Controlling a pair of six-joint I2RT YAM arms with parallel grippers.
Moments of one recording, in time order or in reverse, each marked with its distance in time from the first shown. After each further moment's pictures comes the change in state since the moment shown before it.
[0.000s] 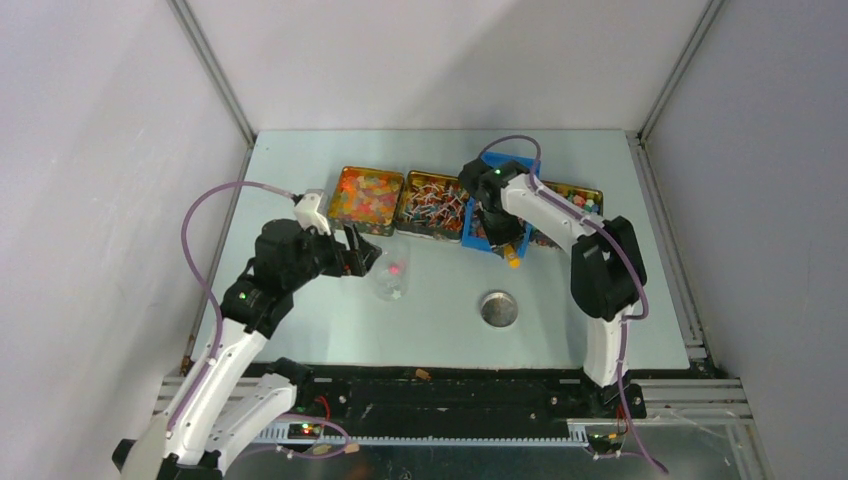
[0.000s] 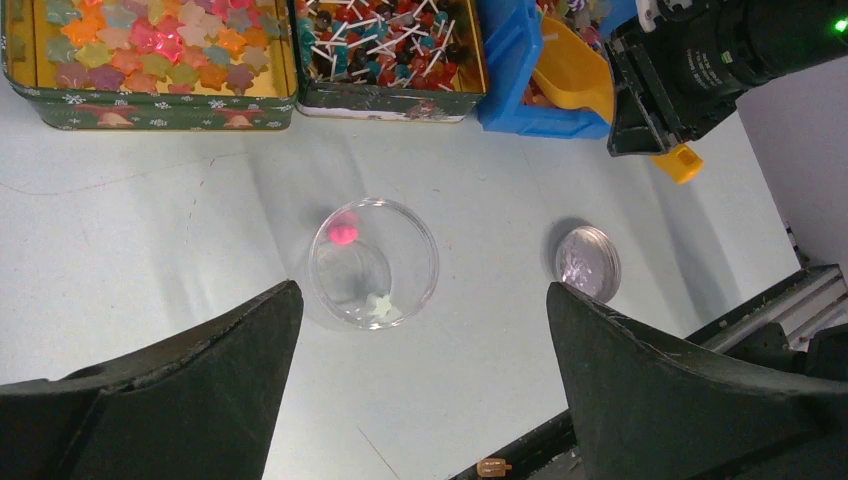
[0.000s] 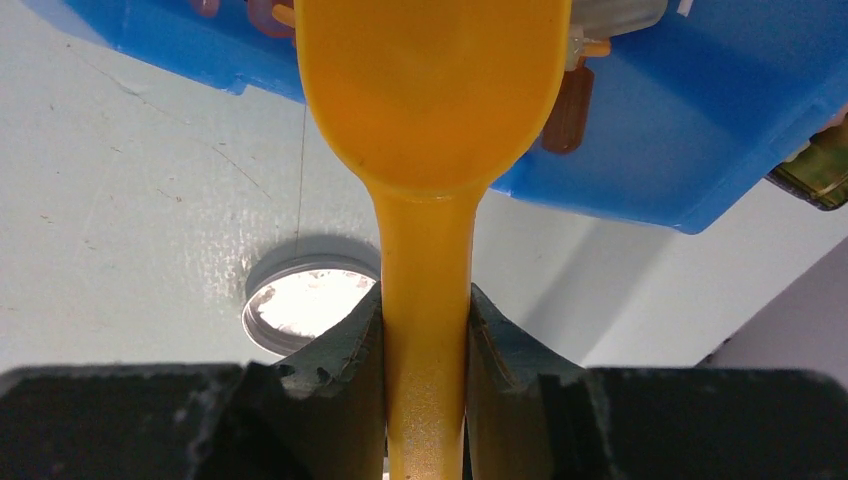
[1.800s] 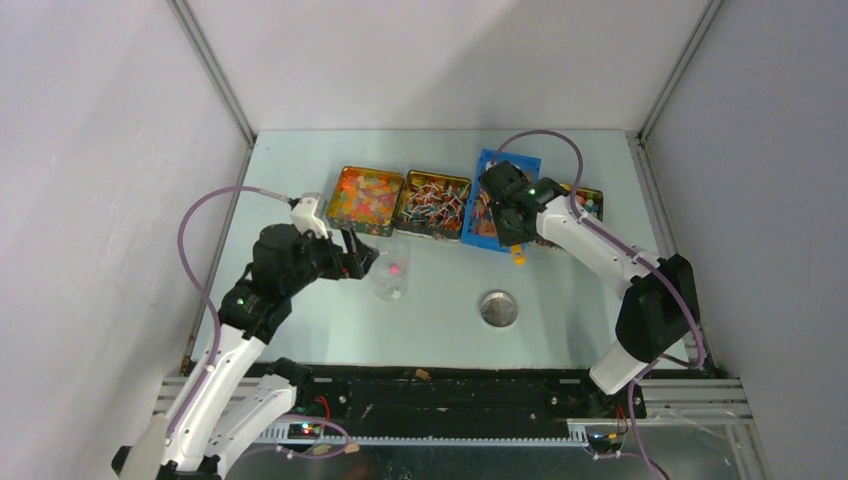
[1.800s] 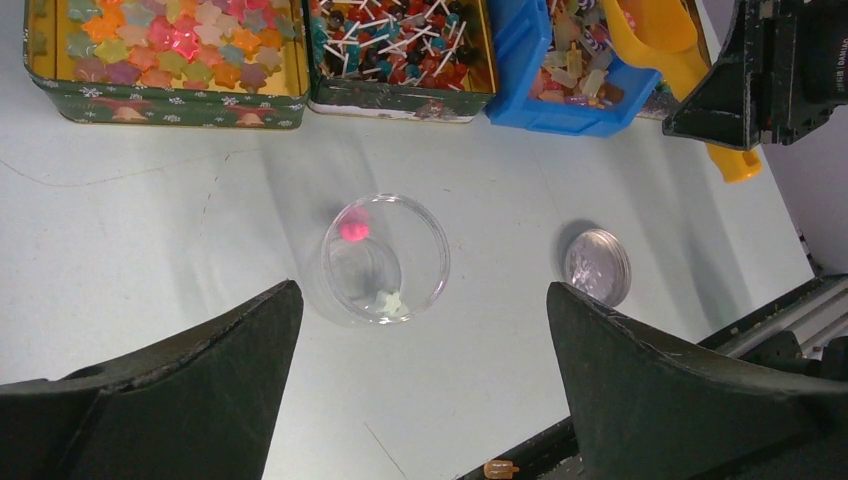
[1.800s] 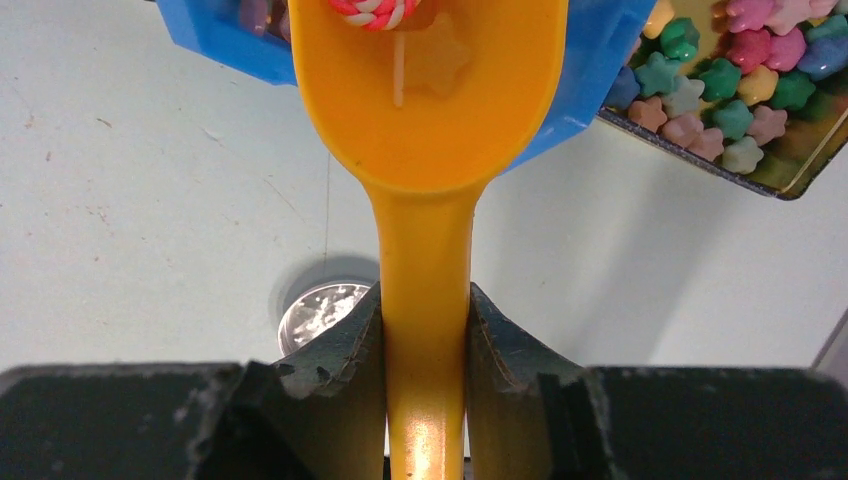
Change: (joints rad) left arm 0.000 -0.035 -0.023 -0.005 -0.027 0.000; right arm 0.013 -0.343 -0.278 0.281 0.055 0.069
